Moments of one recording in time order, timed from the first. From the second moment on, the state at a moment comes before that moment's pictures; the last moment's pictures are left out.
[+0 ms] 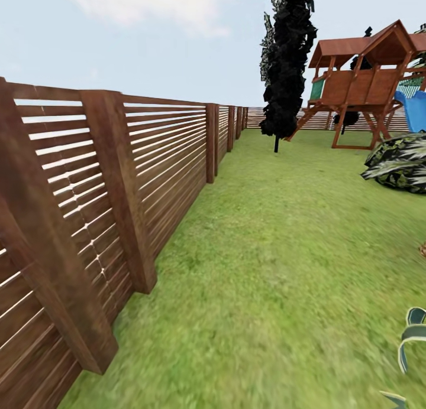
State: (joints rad) left arm 0.09 0.09 0.00 -0.09 -0.01 0.01 -0.01; right arm 0.01 -0.03 0.01 0.08 0.04 -0.02 0.00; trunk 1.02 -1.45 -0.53
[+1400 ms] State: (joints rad) left arm 0.09 0.09 0.00 -0.09 -0.01 0.00 -0.01; right arm 0.01 -0.03 0.01 0.08 0.04 -0.02 0.00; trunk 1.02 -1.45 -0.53
